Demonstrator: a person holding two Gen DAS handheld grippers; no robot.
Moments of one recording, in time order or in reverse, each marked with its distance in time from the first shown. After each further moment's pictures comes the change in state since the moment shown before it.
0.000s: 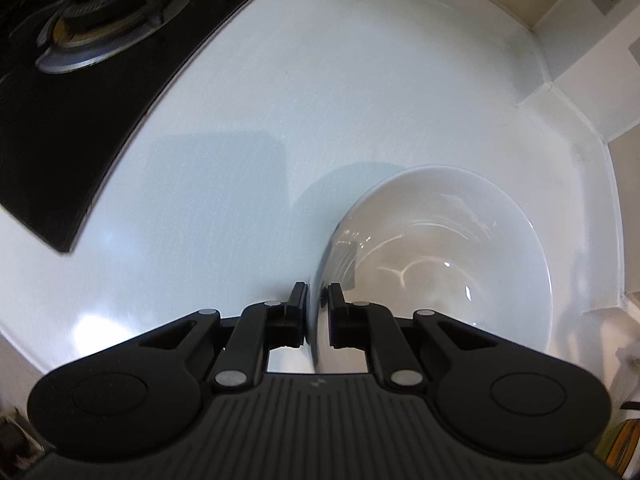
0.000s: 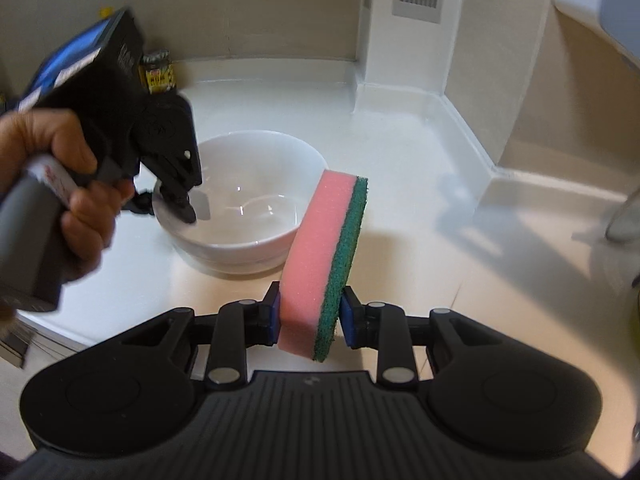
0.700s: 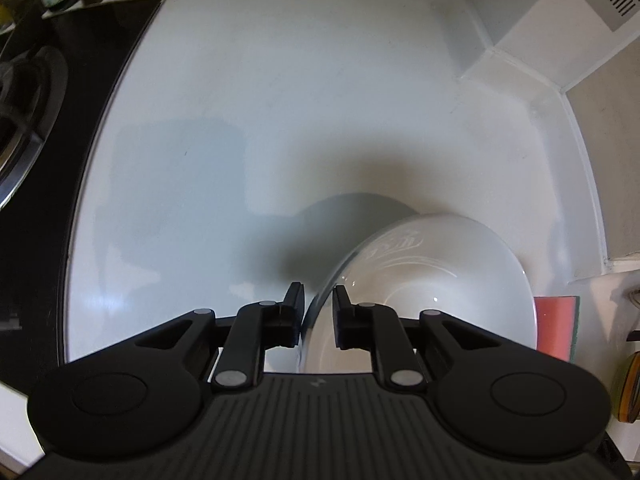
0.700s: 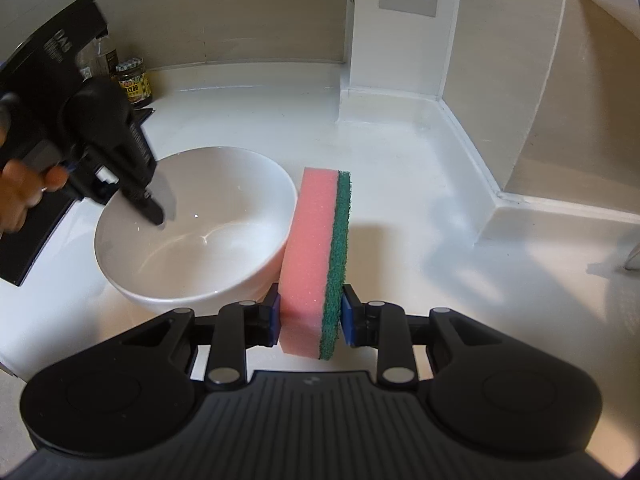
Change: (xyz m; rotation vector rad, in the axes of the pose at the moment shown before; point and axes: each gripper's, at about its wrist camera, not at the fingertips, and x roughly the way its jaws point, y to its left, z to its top) left arm 0.005 -0.044 0.096 0.320 0.044 -0.050; right arm 0.065 -0.039 0.038 -0.046 0.000 0.006
